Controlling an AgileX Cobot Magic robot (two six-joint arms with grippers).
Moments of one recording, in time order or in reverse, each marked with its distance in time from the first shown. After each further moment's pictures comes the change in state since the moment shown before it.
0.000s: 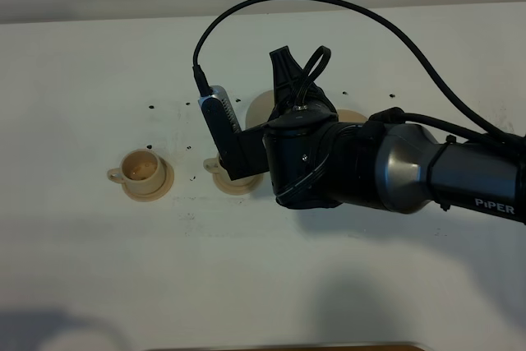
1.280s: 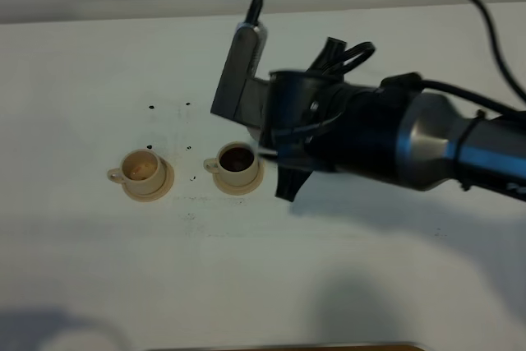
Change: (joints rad) left arm 0.000 0.000 0.000 0.000 0.000 0.001; right arm -0.001 -0.061 -0.114 0.392 0.142 0.376
